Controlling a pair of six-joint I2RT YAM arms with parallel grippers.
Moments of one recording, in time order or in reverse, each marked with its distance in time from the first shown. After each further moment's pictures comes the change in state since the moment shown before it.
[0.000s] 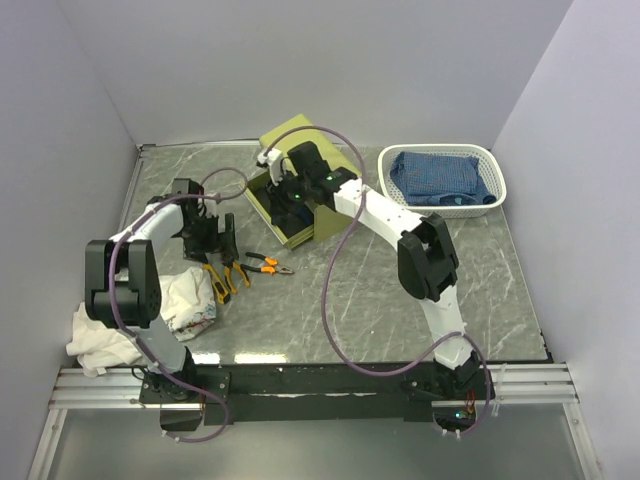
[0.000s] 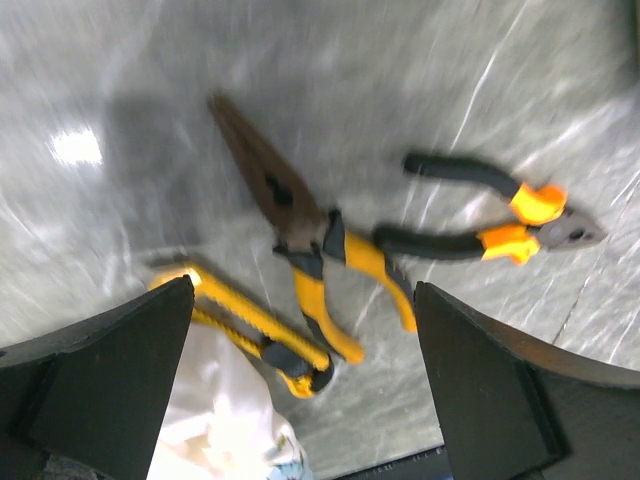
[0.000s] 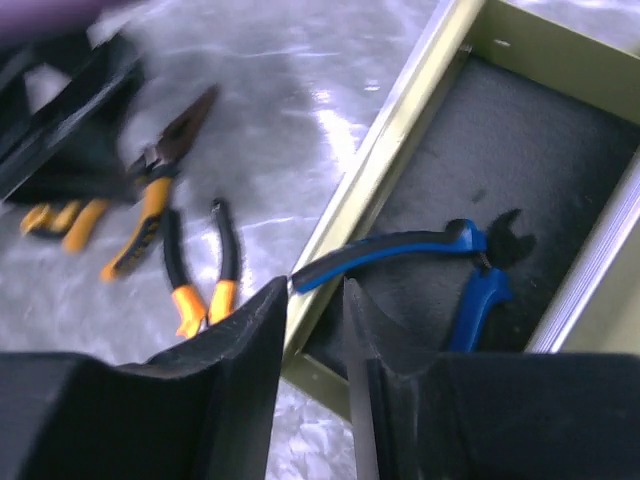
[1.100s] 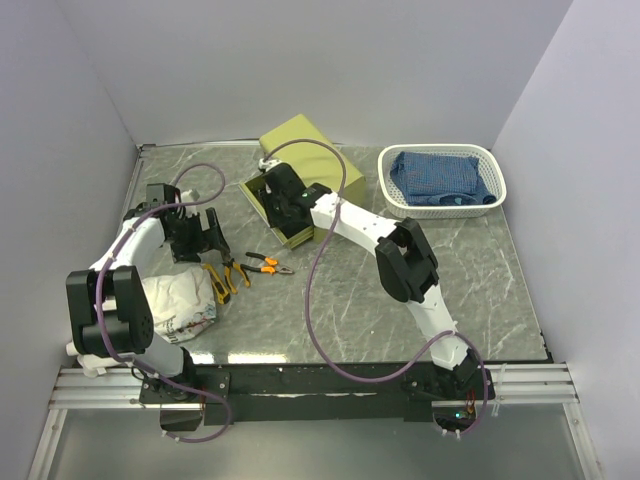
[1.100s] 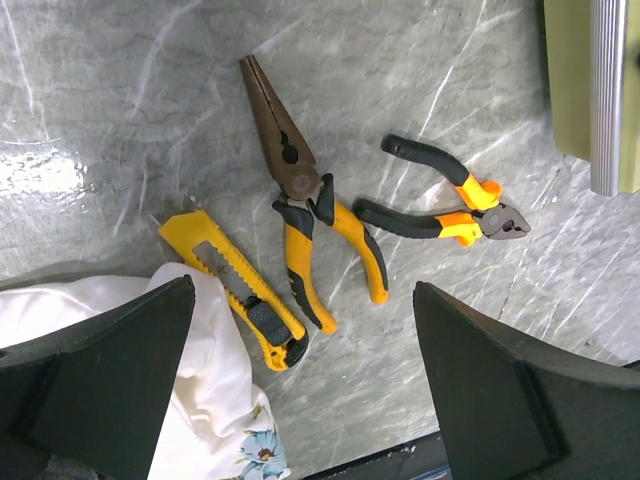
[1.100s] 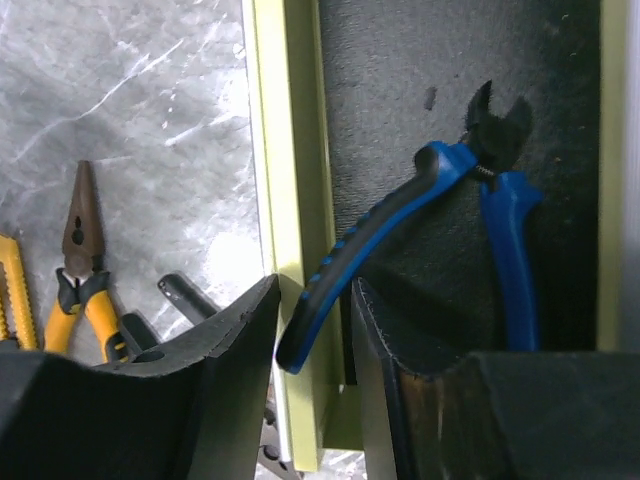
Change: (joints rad) left arm 0.109 -0.197 -0.135 0.059 0.097 -0.103; right arm 0.117 0.127 0.060 -0.011 0.510 0.484
